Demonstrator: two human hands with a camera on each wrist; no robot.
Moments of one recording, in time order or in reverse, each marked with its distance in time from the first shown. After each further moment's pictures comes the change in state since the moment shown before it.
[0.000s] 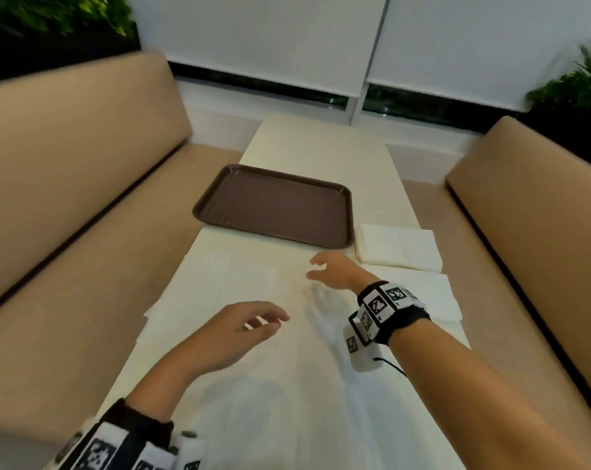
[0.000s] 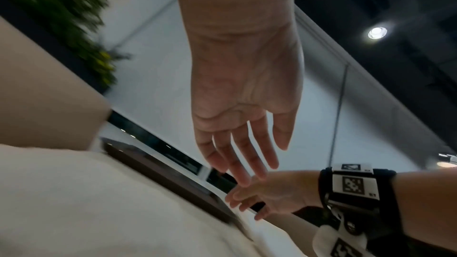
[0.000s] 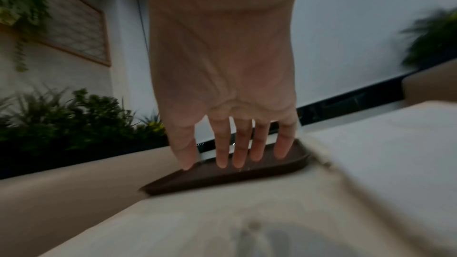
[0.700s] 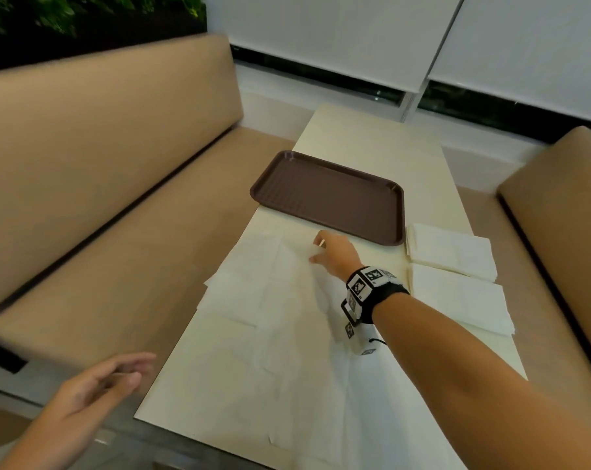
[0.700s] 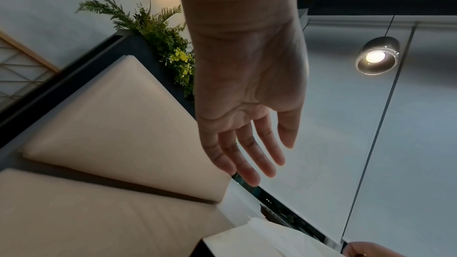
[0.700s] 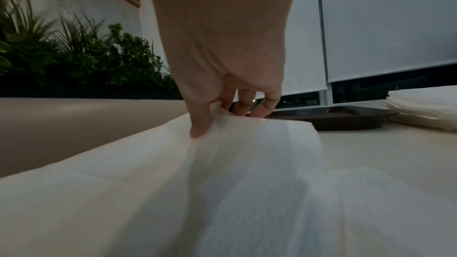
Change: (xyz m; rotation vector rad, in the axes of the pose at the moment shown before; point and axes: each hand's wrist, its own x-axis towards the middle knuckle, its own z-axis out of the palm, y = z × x) left_hand -0.205 -0.118 -0.052 -0.336 0.549 -0.208; right_hand 0.042 -0.081 0.055 0.097 0.163 -0.062
